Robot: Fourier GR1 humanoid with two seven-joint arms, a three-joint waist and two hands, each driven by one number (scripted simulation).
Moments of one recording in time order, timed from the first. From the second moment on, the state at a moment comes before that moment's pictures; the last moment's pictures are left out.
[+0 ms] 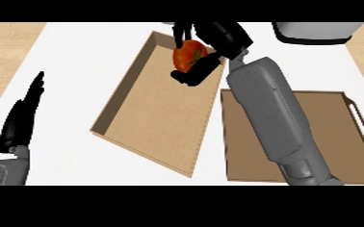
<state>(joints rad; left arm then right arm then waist) -0.13 0.35 0.16 -1.35 -0.25 0.09 0.09 -0.94 -0.02 0.05 -1.12 0.69 0.25 -0.12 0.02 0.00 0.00</state>
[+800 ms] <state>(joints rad) -0.18 0.33 0.14 -1.31 -0.27 0.07 0.06 -1.21 0.00 0.38 -0.59 0.36 -0.13 -0.02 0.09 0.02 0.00</state>
